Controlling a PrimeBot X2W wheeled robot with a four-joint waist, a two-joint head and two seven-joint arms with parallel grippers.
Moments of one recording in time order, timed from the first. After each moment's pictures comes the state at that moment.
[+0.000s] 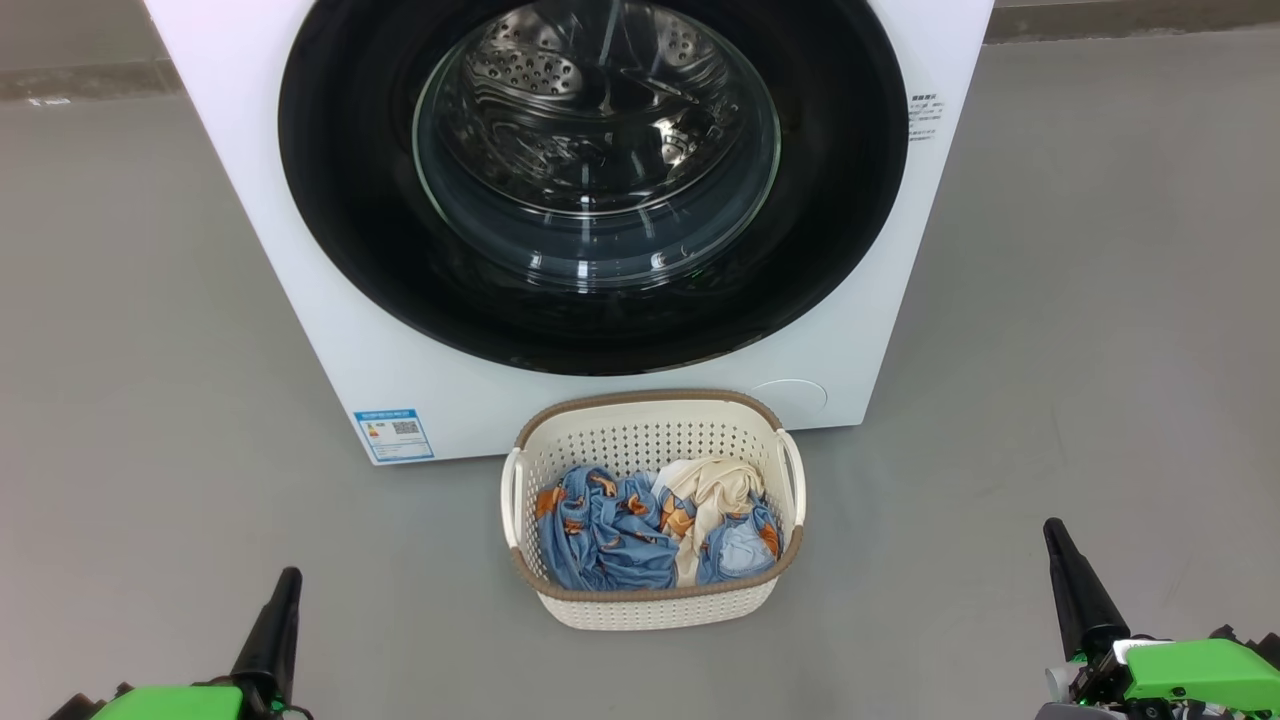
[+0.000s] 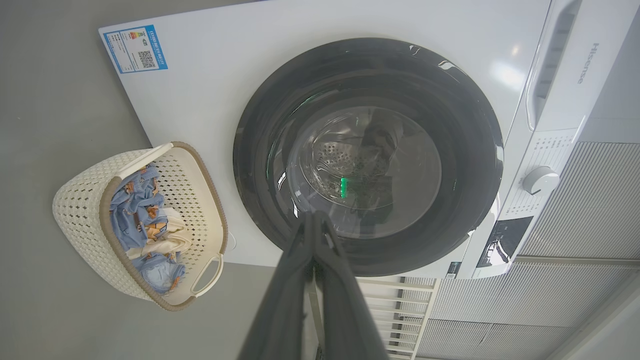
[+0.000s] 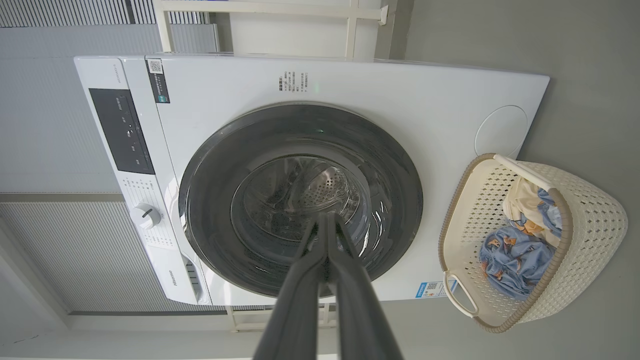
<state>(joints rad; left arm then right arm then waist) -0.07 0.03 0.08 0.27 -1.60 -0.13 0.11 -0.06 -0.05 -0.14 0.28 1.60 0.13 0.11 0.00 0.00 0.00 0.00</state>
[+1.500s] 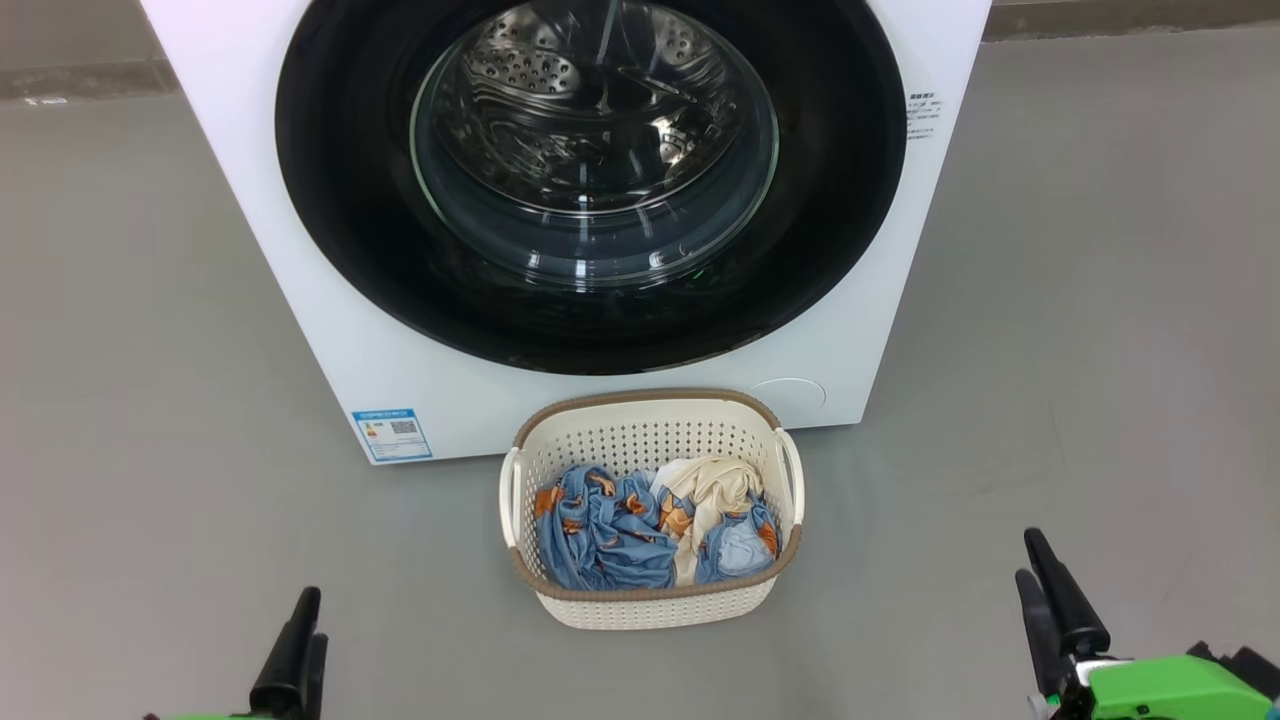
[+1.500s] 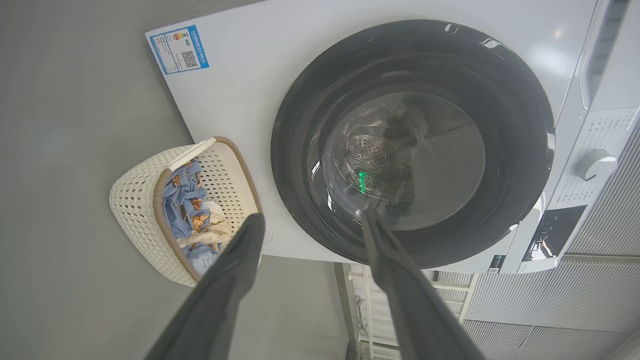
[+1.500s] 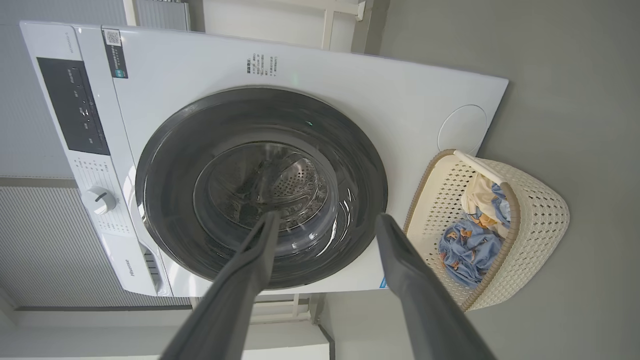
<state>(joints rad) -0.02 0.03 0.03 0.30 -1.54 -0.13 0.05 -0.04 -0.06 -0.07 0.32 1.53 0.13 0.05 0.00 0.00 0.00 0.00</state>
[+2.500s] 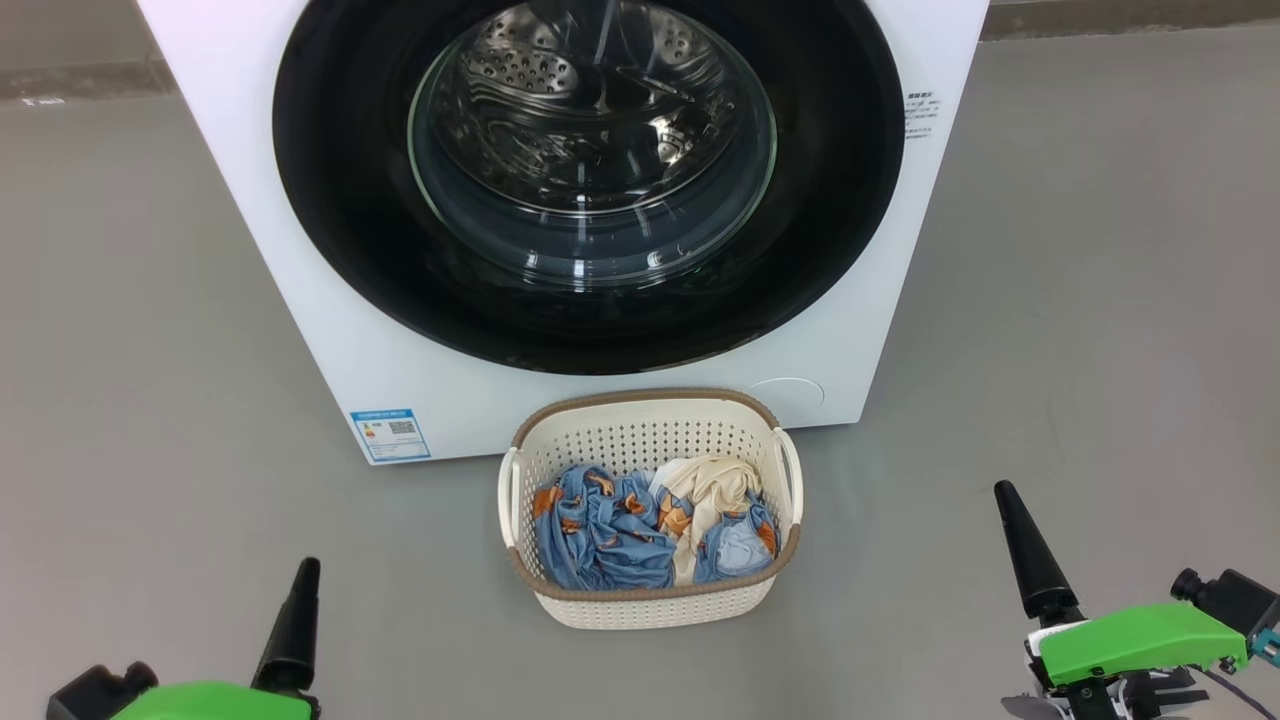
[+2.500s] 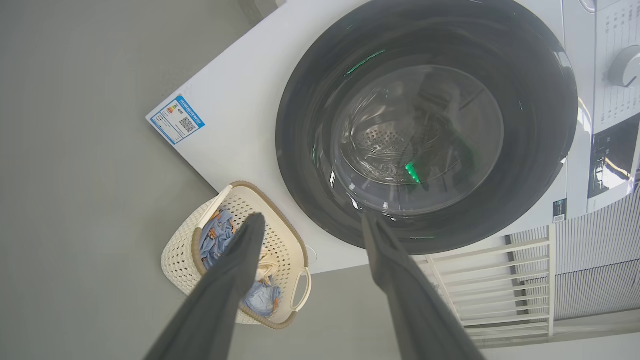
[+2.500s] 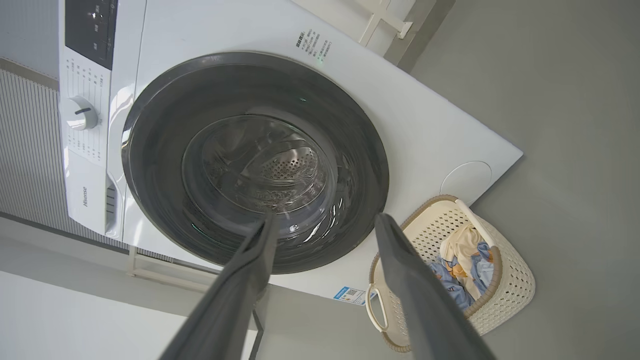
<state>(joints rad) -0.05 0.09 -0.03 0.28 -1.24 -0.13 -0.03 -0.10 -0.09 0.00 0.30 1.22 0.13 -0.04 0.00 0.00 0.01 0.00</state>
